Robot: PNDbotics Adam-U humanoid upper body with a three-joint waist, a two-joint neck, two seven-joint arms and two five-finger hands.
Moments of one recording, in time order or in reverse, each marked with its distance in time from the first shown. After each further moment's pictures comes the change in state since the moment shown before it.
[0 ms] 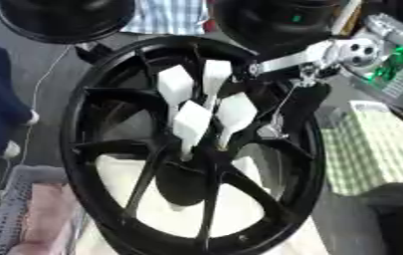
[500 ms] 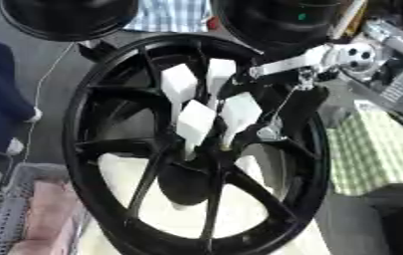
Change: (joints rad) left arm -0.006 0.000 -0.003 0.000 0.000 0.000 -0.001; right arm 0.002 0.008 0.004 0.000 0.004 0.010 -0.011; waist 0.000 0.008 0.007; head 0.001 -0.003
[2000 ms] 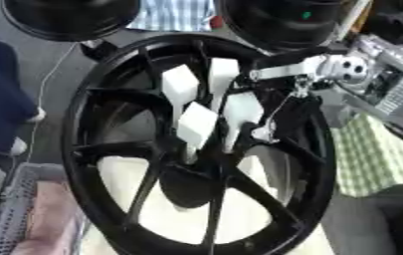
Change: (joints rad) left arm -0.004 -0.001 -0.002 0.000 0.000 -0.003 -0.004; right arm 0.015 0.017 0.005 0.000 0.026 0.038 -0.105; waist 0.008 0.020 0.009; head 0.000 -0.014
